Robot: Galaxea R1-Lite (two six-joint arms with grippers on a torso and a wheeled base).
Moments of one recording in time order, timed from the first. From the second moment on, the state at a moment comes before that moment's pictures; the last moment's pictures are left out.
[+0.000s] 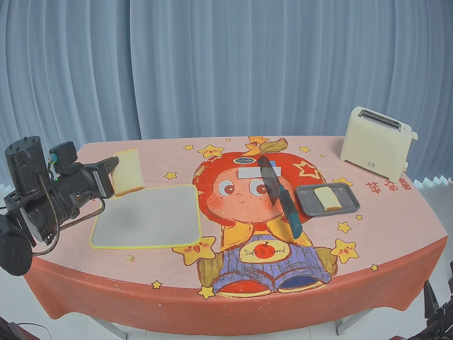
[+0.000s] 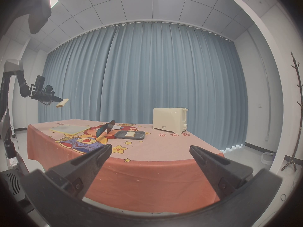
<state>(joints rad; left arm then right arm) -0.25 1.50 -0.57 -0.82 0.00 -0.20 0.00 0.02 -0.02 0.01 0.02 -0.02</state>
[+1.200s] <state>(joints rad) -0.25 1.50 -0.54 -0.86 0.00 -0.20 0.00 0.02 -0.02 0.01 0.02 -0.02</state>
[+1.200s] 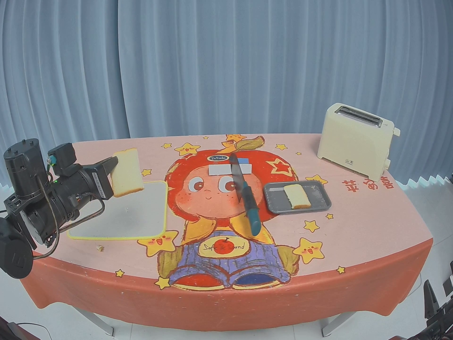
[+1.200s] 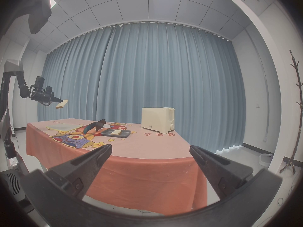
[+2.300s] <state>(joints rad) -0.31 1.50 -0.57 -0.87 0.00 -0.23 0.00 0.02 -0.02 0.01 0.02 -0.02</state>
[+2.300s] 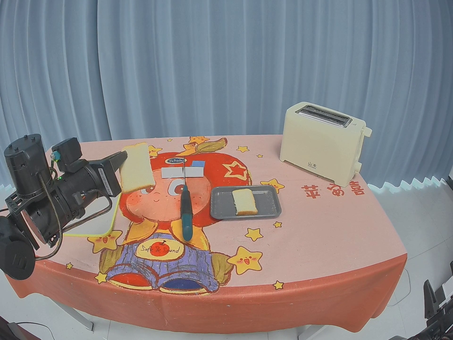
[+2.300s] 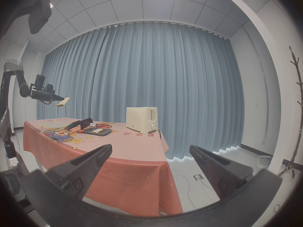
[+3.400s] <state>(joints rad) -0.39 1.51 -0.64 -0.91 0.13 -0.32 0.00 0.02 -0.02 0.01 0.02 -0.02</state>
